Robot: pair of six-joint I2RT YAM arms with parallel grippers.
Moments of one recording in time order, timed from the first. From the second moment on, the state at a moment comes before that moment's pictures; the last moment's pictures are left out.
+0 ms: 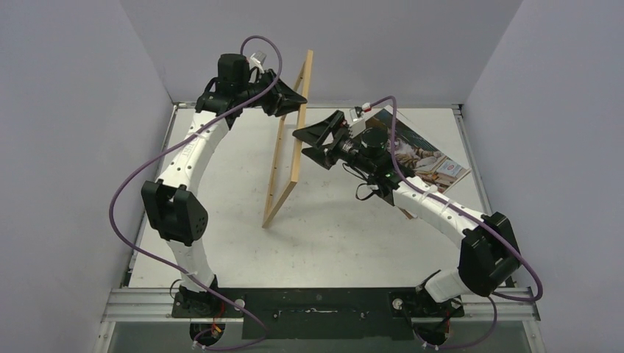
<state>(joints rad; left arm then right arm) -0.29 1.87 1.96 -0.54 0.68 -1.02 0.59 1.44 1.06 0.34 -0.32 1.29</state>
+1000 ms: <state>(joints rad) -0.17 1.68 1.76 -0.41 0.70 -1.04 0.71 1.54 1.29 0.11 -0.28 1.23</state>
